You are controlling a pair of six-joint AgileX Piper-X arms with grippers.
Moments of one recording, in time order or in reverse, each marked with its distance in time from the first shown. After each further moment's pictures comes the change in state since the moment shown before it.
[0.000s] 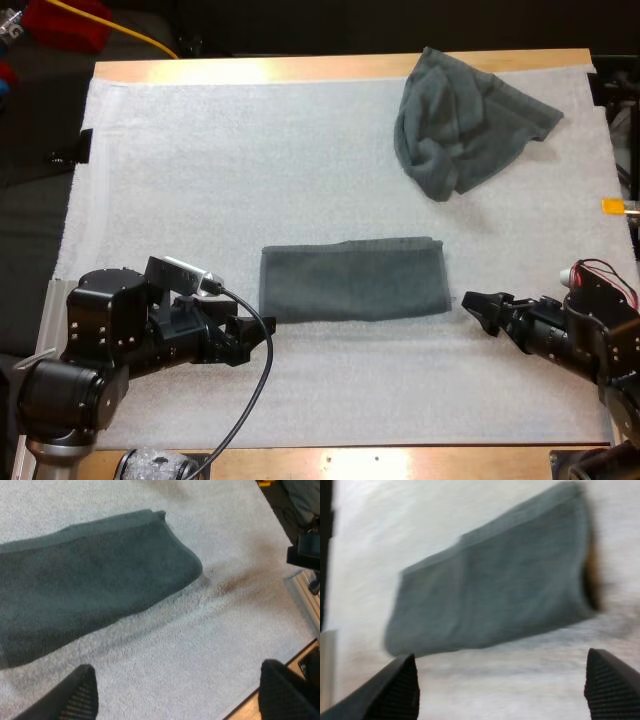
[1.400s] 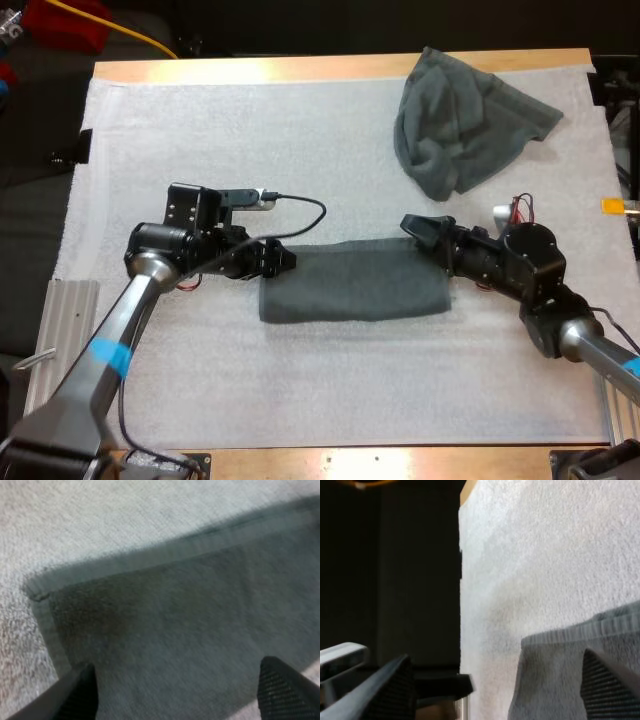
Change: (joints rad) left arm 0.000 0.692 0.000 -0.393 -0.132 0.016; right arm 0.000 0.716 0.000 -1.073 -0.244 0.359
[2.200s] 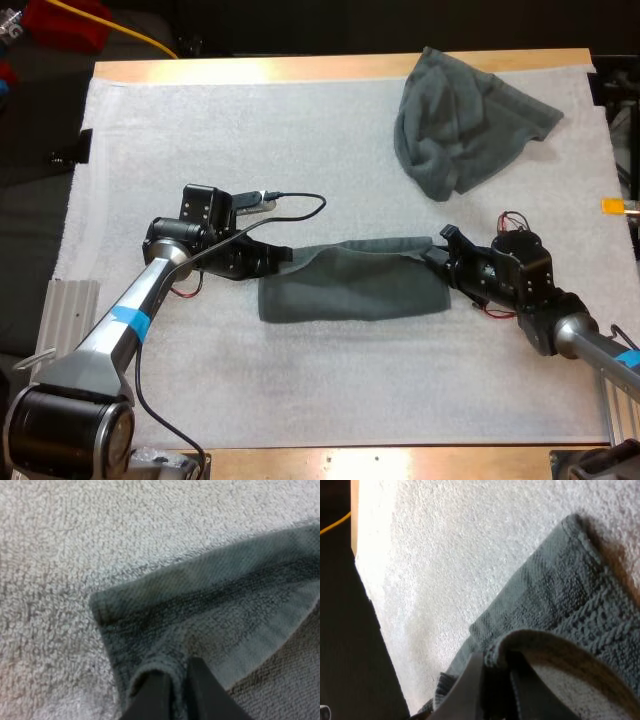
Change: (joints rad) left arm 0.000 0.183 0.000 -0.078 -0.094 -0.122; right arm 0.000 0.066 0.000 0.203 0.157 0.164
